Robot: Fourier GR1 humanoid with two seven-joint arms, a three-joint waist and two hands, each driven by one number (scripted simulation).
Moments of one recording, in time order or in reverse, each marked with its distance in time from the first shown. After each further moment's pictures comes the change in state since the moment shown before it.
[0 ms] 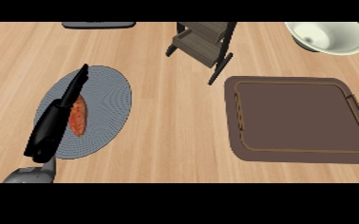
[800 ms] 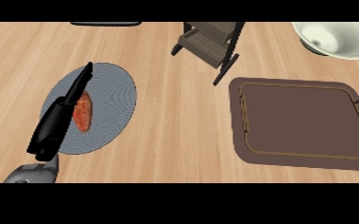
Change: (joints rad) left arm -0.021 -0.010 -0.006 -0.001 -0.007 -0.024 0.003; right arm -0.598 -0.180 -0.120 0.031 -0.409 0.034 0.152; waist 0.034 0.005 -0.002
